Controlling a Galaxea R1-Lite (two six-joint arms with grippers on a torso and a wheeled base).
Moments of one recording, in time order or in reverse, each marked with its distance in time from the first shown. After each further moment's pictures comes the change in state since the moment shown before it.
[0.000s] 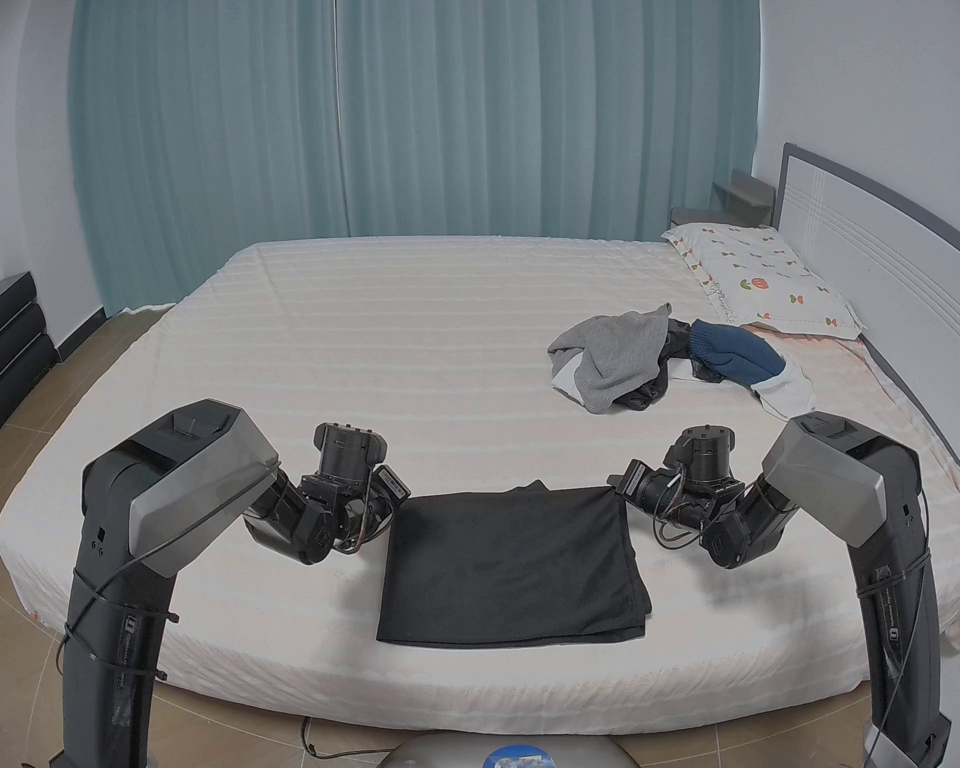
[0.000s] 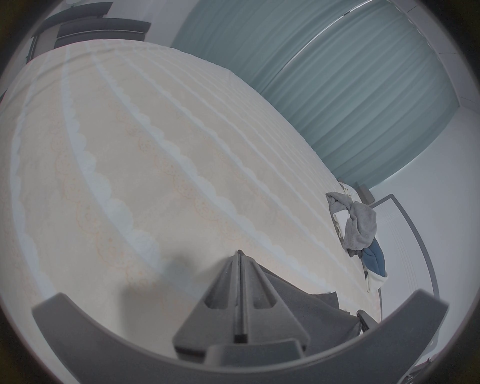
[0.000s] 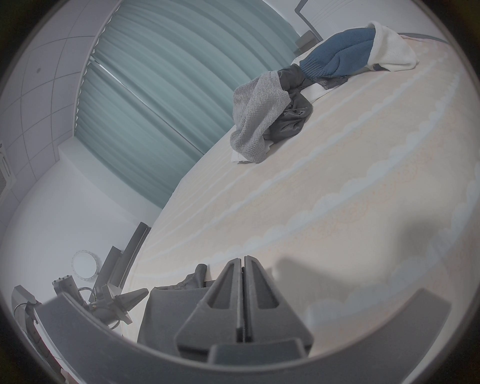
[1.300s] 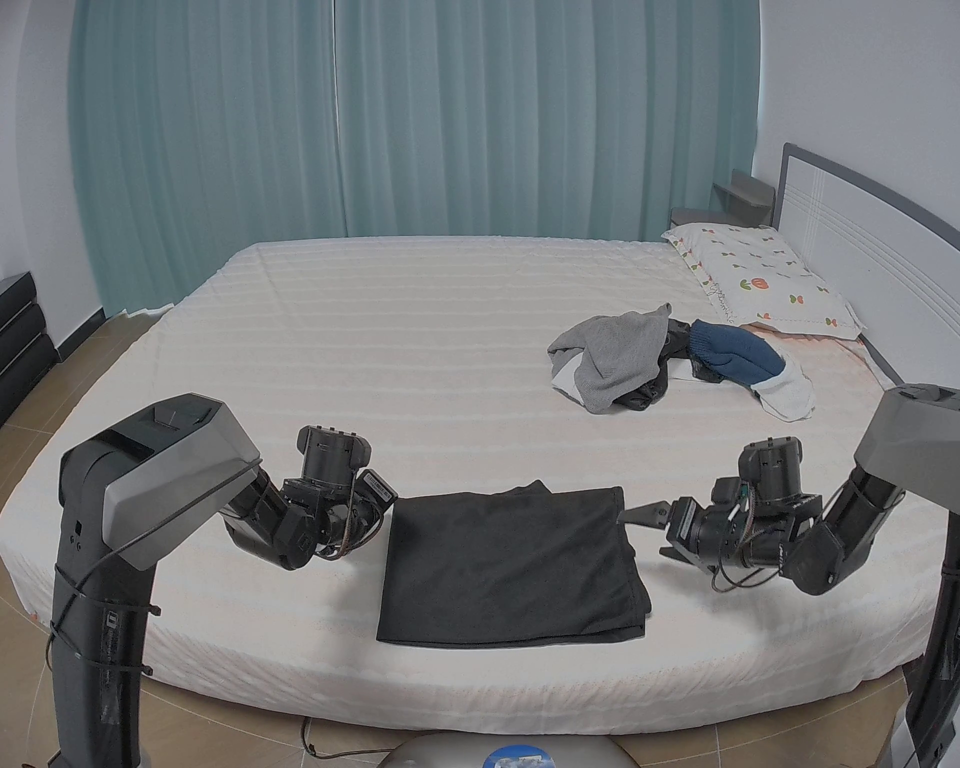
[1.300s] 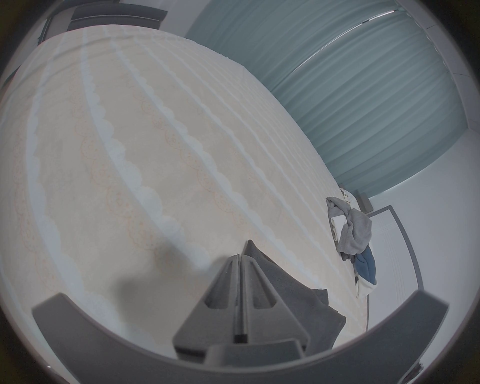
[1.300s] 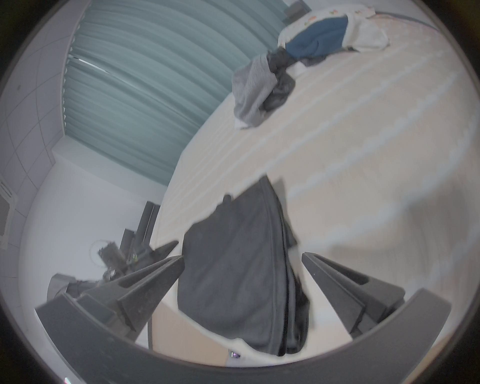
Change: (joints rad) left arm 0.019 -0.071 0.130 -0.040 -0.046 -0.087; right arm 0.014 -0.440 0.616 0.056 0.202 0.032
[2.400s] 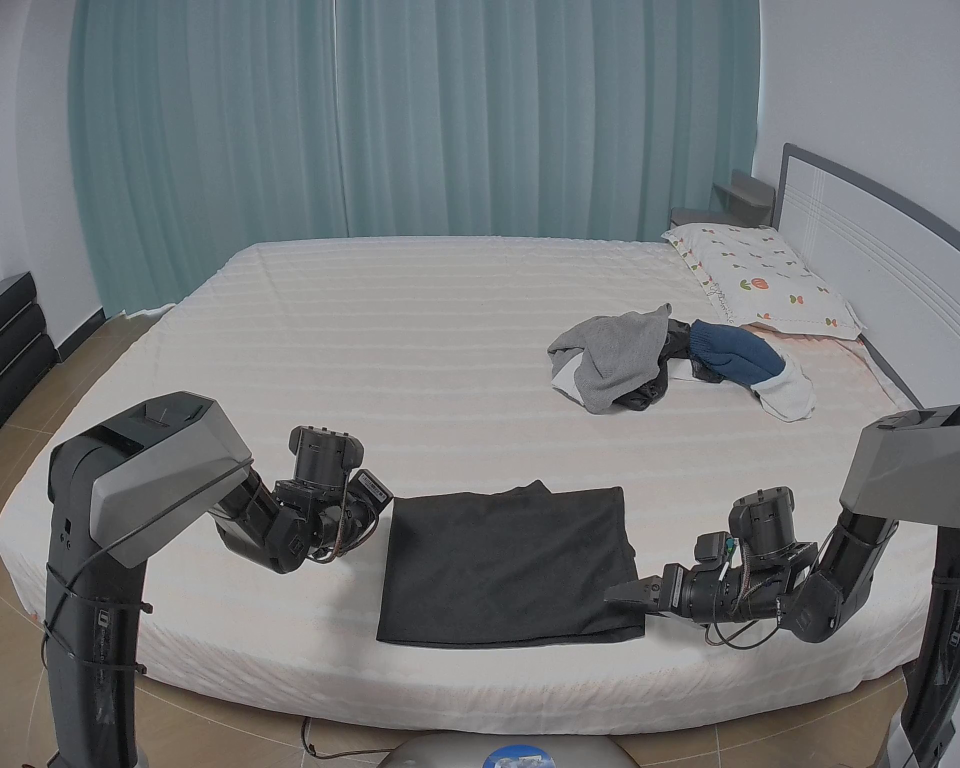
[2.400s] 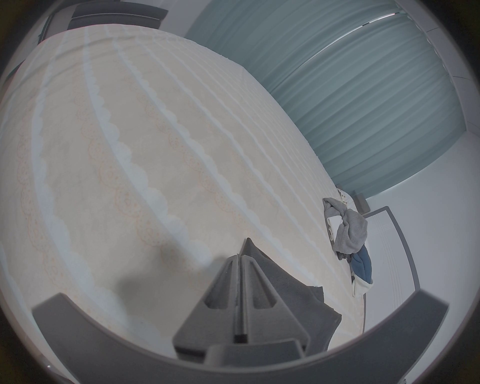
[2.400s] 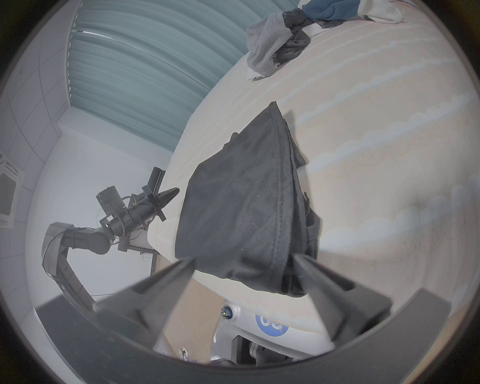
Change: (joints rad) left arm 0.005 -0.024 0.041 -0.027 -0.009 -0.002; right arm 0.060 0.052 0.143 -0.103 0.073 -0.105
